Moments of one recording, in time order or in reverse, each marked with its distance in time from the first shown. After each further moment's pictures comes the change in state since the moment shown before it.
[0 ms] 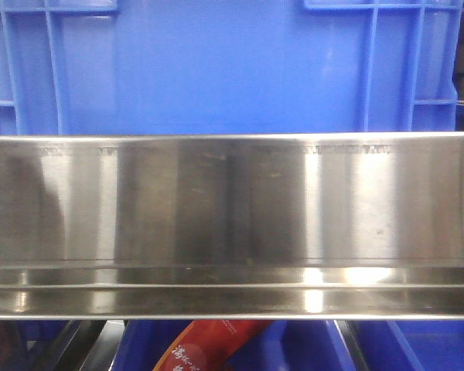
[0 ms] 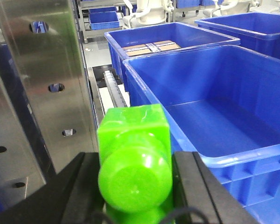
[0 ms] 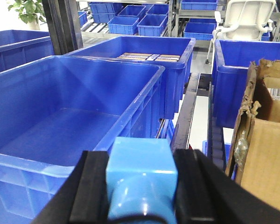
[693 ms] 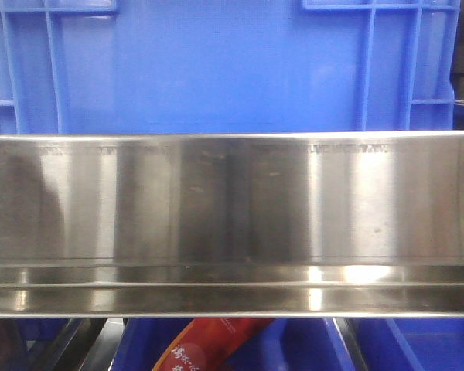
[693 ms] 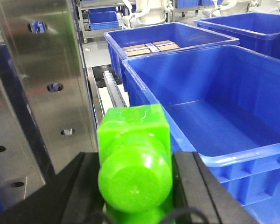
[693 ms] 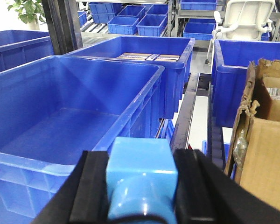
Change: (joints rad) left arm 0.000 0.000 0.000 0.000 0.000 0.000; right arm 0.000 0.000 0.000 0.000 0.000 0.000
